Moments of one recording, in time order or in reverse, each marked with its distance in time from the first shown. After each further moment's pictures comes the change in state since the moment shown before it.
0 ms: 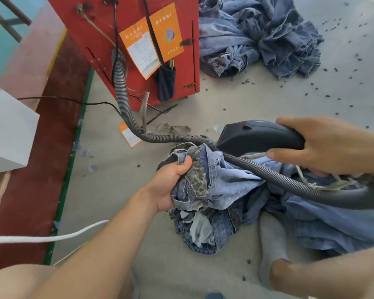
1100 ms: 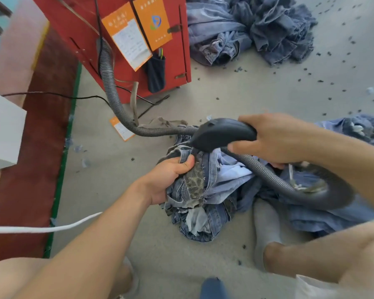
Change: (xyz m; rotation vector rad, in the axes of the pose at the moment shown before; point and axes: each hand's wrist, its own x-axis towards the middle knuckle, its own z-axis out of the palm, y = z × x) left_hand 0.003 -0.008 0.006 0.260 0.032 -0.079; right_hand 0.026 -0.013 0.033 -0.150 -0.020 0.064
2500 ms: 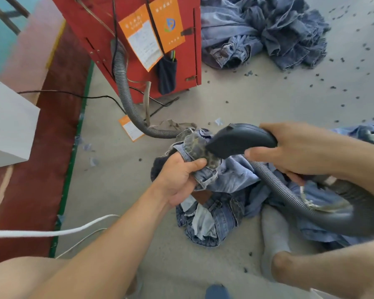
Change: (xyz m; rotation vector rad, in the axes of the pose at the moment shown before) left_hand -0.002 0.002 0.021 -0.299 0.029 0.349; right_hand -0.015 -0.020 -0.004 0.070 -0.082 0.137
